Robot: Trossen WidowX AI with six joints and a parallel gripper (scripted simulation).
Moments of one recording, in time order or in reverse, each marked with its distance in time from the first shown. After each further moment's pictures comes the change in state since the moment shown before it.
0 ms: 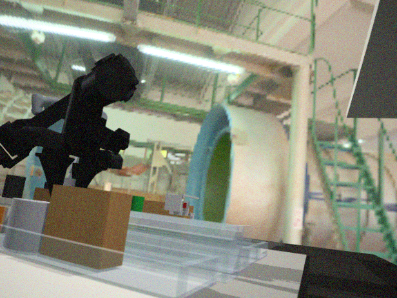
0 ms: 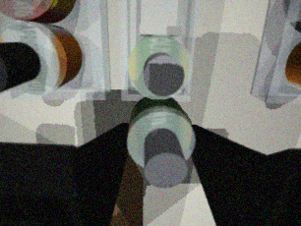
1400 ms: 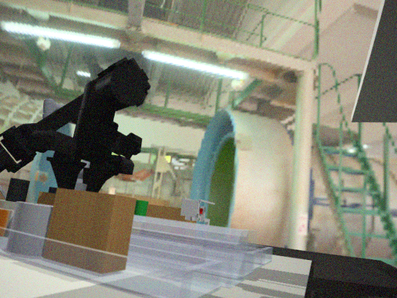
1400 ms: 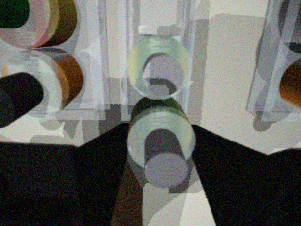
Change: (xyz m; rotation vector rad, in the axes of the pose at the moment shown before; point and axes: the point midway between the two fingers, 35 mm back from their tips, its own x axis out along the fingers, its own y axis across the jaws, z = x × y) arm -0.001 0.000 0.016 -0.001 0.003 -0.005
